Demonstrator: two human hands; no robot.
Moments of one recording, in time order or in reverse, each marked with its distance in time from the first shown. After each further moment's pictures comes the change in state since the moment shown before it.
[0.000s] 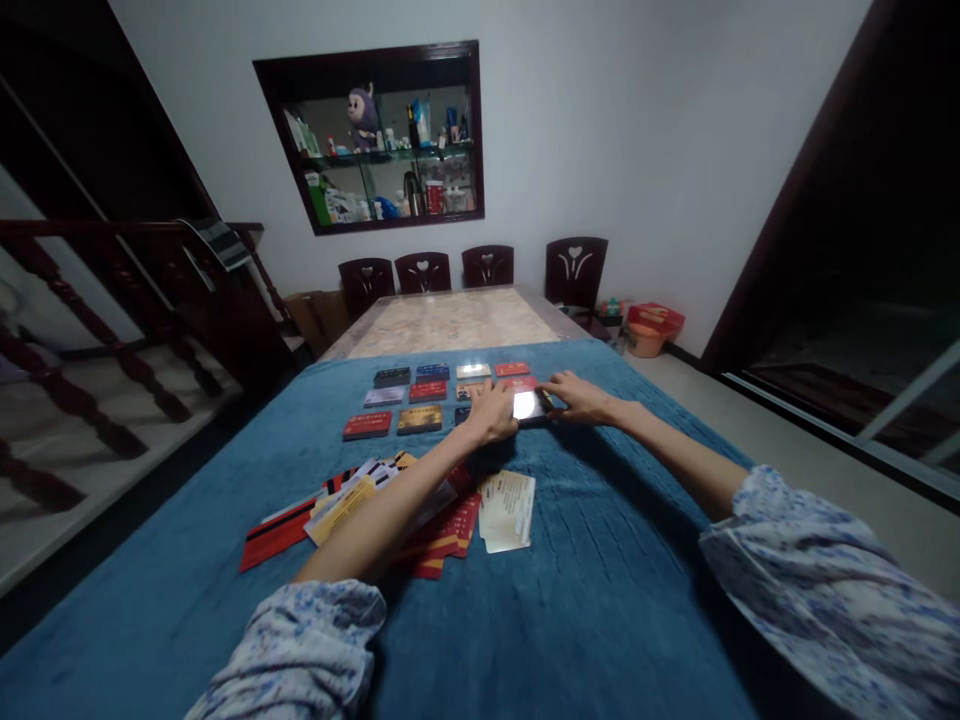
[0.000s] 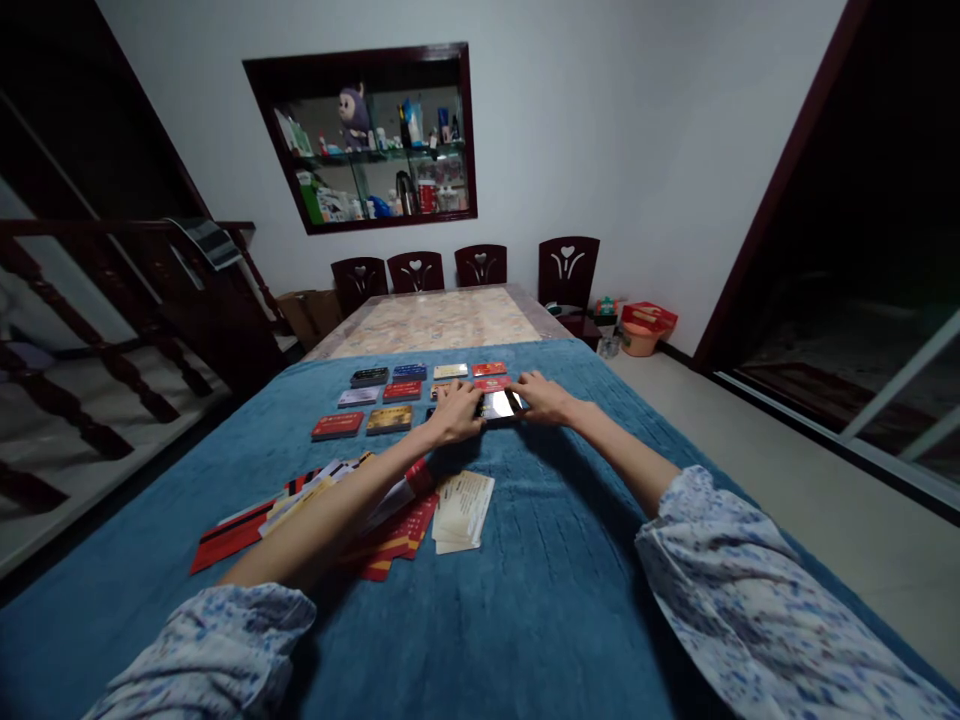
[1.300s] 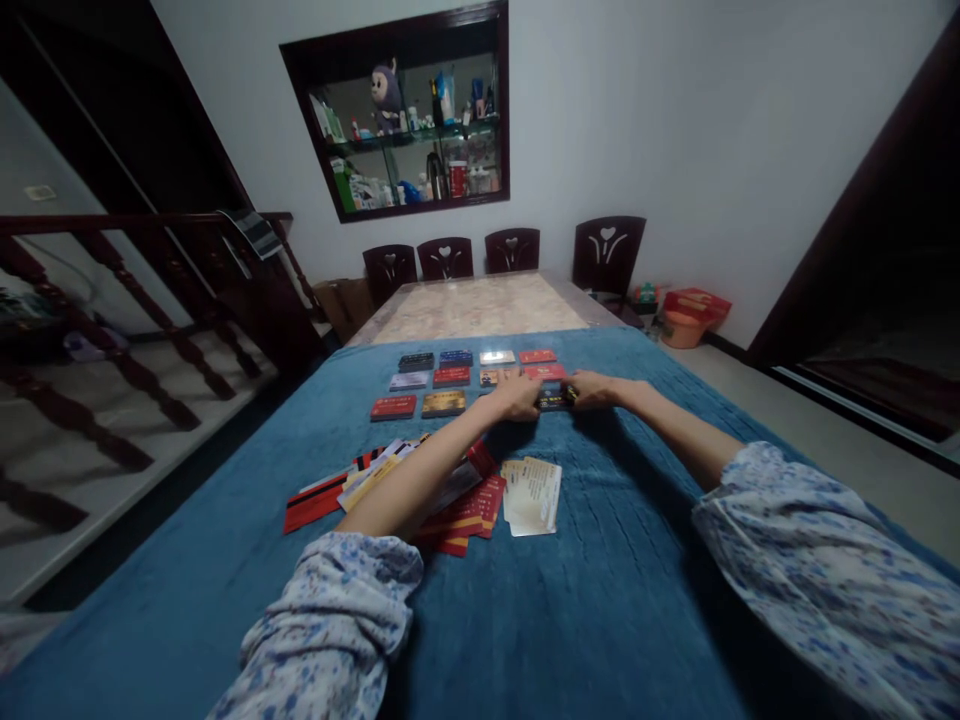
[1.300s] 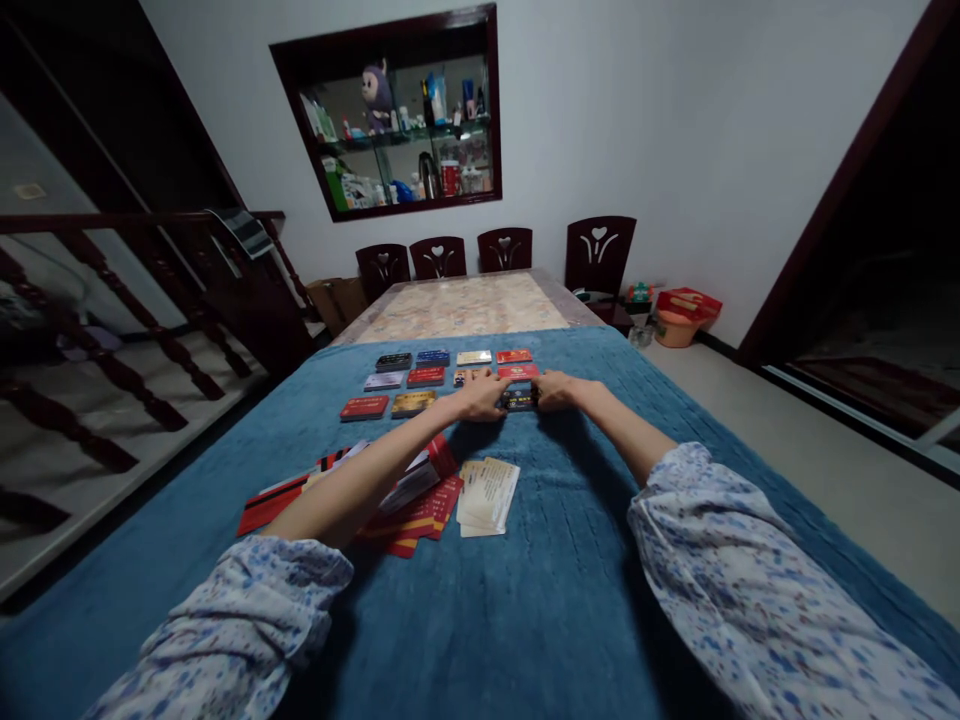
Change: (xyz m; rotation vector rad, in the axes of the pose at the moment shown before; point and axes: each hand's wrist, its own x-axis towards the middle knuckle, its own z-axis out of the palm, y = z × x) left_hand 0.016 -0.012 0.000 0.052 -0.201 0.107; right_hand 0.035 -0.010 0.012 0.015 -0.265 0.135
